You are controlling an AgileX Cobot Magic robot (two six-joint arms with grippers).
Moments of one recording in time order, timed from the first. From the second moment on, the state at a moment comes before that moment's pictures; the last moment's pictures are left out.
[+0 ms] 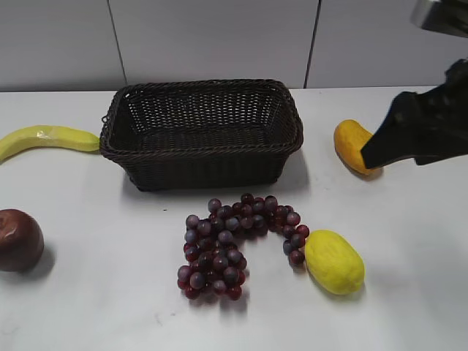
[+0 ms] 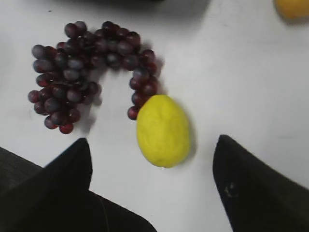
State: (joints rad) left arm 0.00 0.00 -0.49 0.00 1.08 0.00; right arm 0.31 1.32 -0.98 0.43 0.86 -0.19
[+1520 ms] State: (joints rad) left arm 0.00 0.00 -0.49 0.00 1.08 0.00; right arm 0.86 2.03 -1.40 0.18 0.86 0.32
